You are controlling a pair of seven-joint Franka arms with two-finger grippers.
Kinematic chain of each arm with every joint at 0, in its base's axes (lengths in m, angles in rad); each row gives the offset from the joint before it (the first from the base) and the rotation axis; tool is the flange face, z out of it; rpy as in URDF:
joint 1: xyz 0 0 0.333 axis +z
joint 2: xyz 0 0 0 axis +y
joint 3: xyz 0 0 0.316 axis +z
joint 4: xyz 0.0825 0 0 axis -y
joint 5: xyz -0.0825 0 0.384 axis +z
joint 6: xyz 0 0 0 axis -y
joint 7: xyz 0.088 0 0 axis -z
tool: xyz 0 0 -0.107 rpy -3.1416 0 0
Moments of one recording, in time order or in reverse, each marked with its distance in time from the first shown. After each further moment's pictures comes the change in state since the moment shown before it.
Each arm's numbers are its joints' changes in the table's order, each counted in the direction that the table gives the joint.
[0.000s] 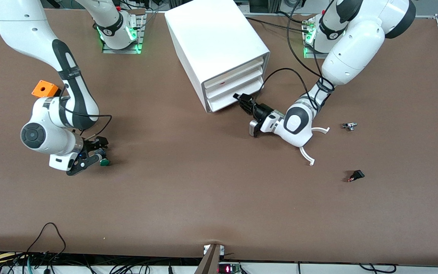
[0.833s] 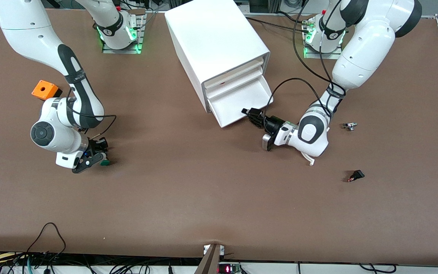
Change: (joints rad) left arm 0.021 0.000 0.074 0.075 -0.001 -0.013 -0.043; right arm -0.001 0.016 0.000 -0.027 0.000 0.050 -0.003
